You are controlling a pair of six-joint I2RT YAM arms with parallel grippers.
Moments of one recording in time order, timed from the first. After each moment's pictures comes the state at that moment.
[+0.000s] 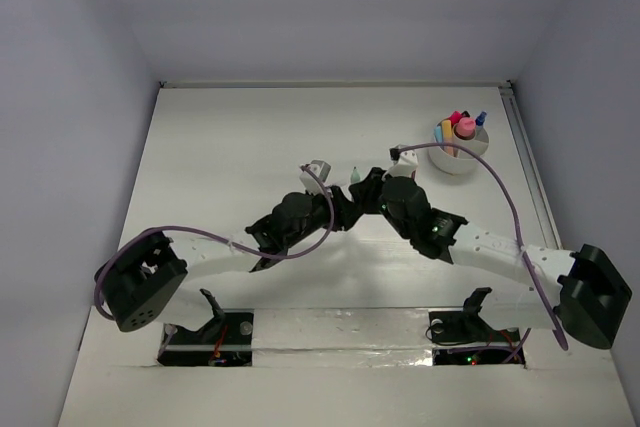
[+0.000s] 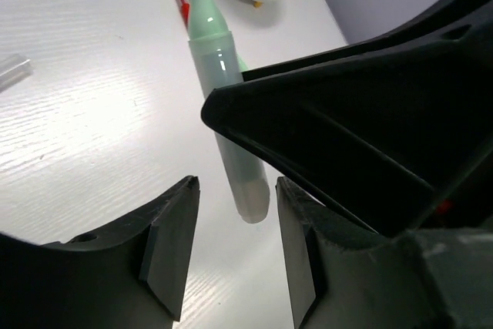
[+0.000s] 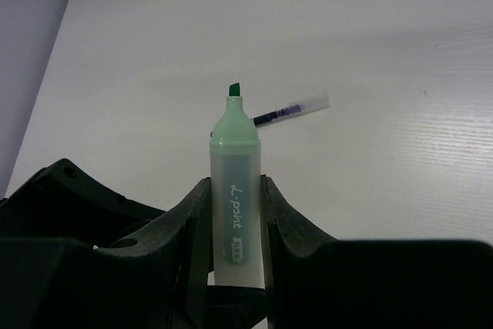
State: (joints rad) left arm -0.93 1.37 0.53 0.64 -0.05 -0.71; right arm 0.89 1.20 0.70 0.14 0.42 0.69
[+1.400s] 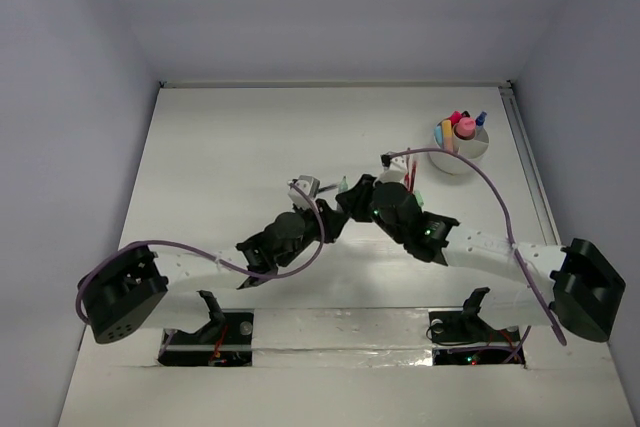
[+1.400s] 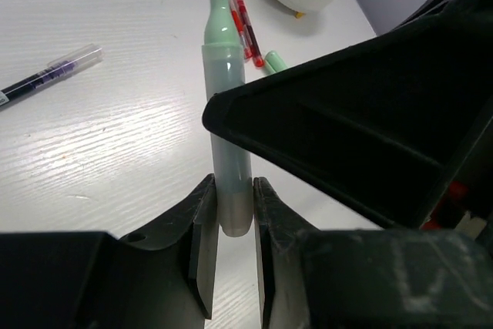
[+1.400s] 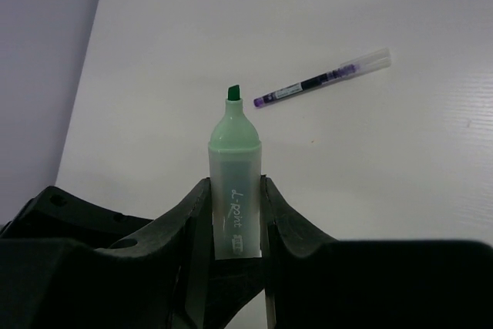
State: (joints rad) left arm -1.02 1.26 0.43 0.63 -0.31 -0.64; right arm 0.95 1.25 0.71 0.15 0.37 0.82
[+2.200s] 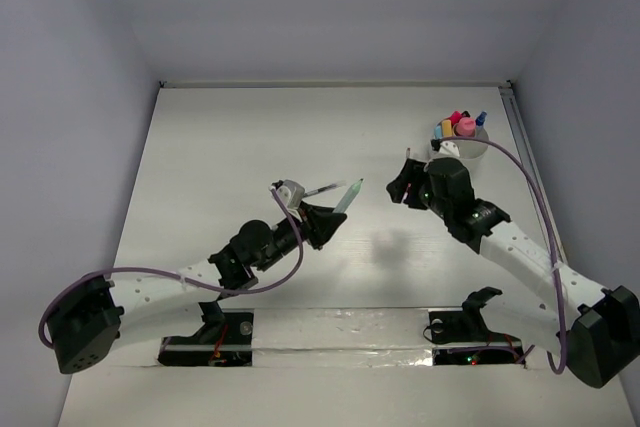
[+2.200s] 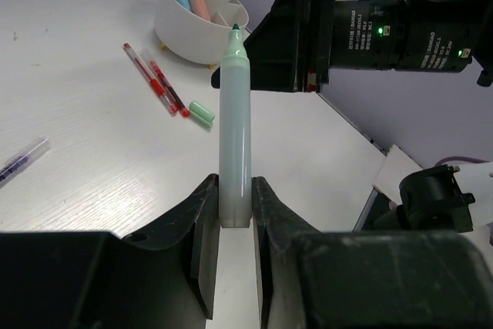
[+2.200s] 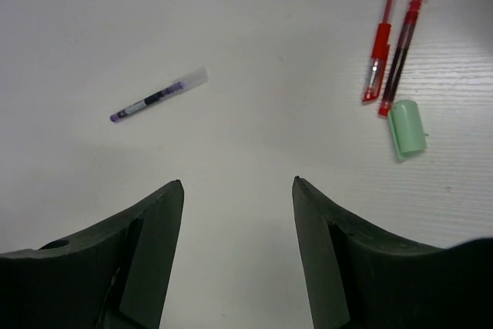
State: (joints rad) left arm -1.02 0.97 0.34 0.71 -0.12 -0.46; right arm 0.52 1.02 0.70 -0.19 0.15 0.61
